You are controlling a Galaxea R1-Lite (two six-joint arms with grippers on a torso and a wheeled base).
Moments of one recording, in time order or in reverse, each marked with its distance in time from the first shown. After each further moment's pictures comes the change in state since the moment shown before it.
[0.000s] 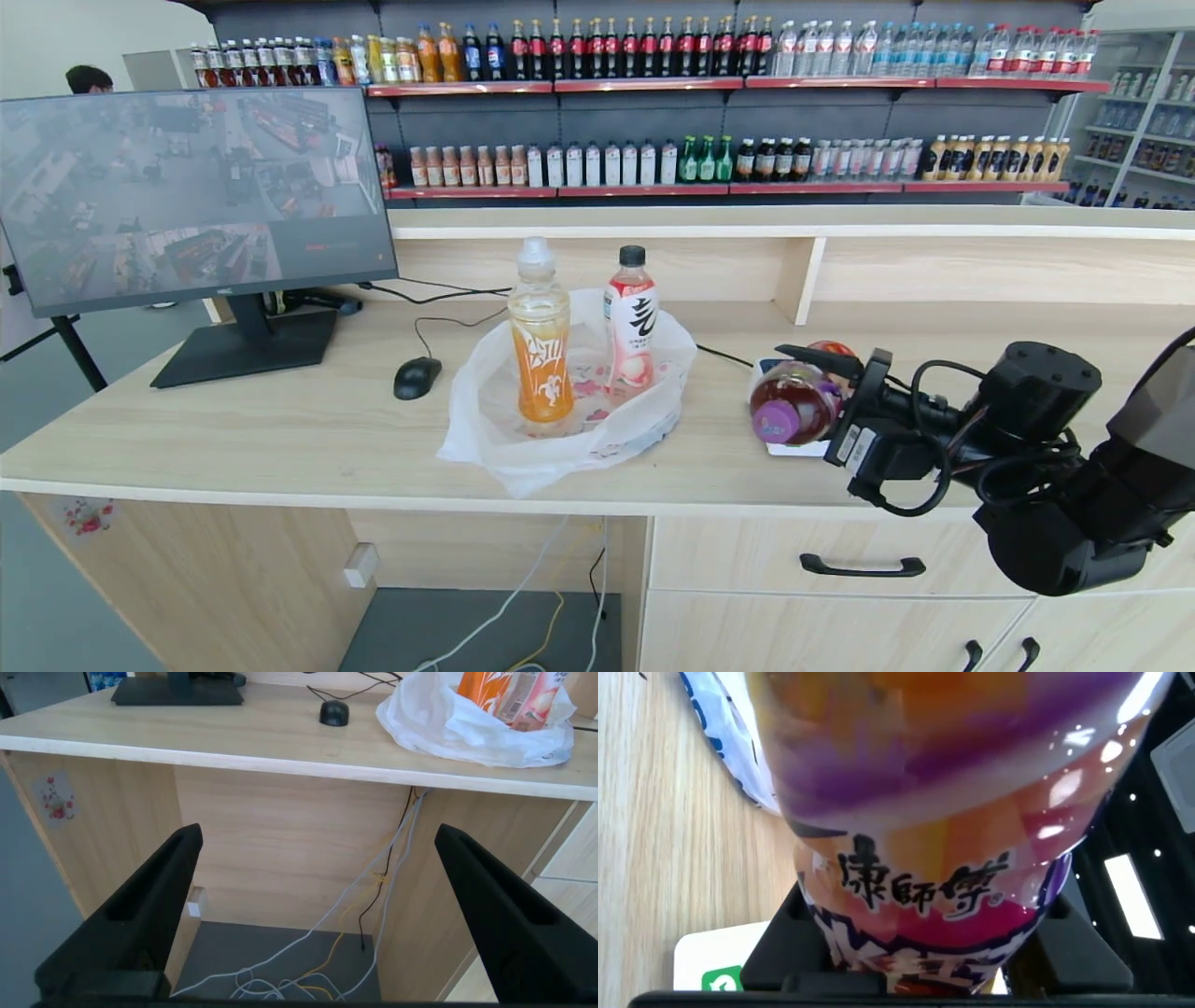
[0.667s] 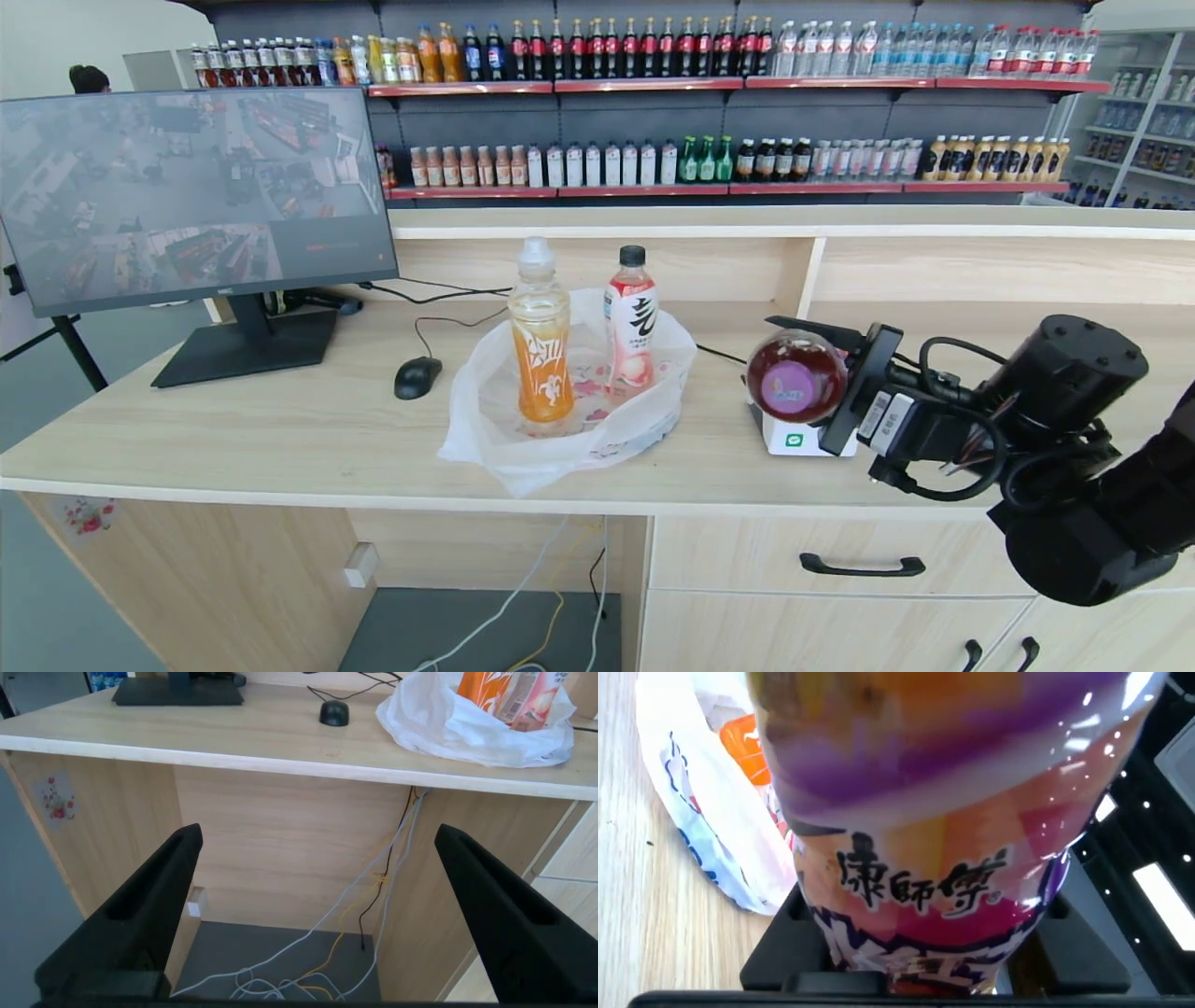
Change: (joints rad) left arm 0.000 0.000 0.000 0.000 0.000 0.000; right arm 0.099 -0.133 0.021 0.000 -0.004 0.214
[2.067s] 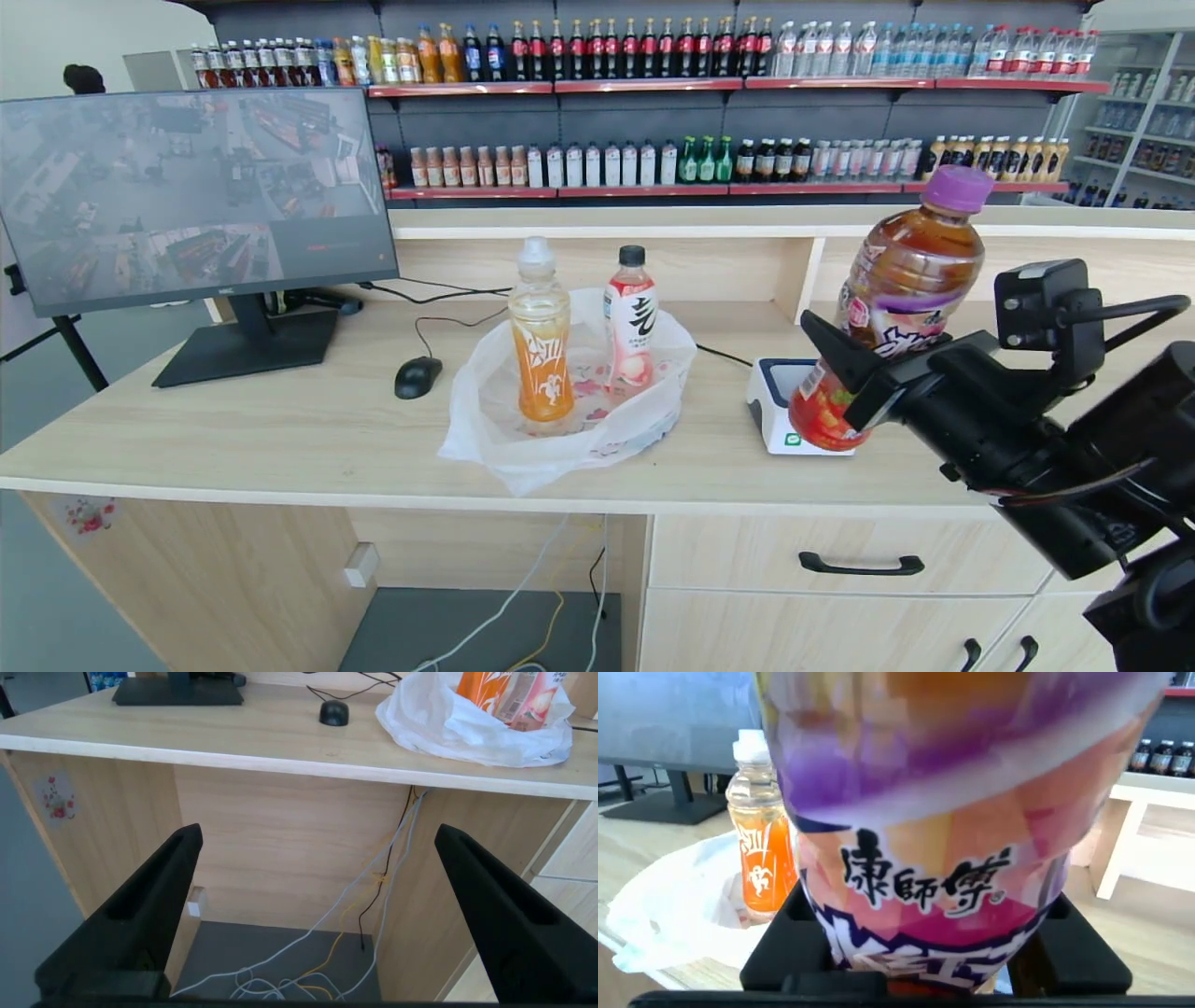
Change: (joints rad) left arm 0.000 0.000 0.000 0.000 0.000 0.000; right arm 0.211 -0.237 0.206 0.000 -0.803 0.967
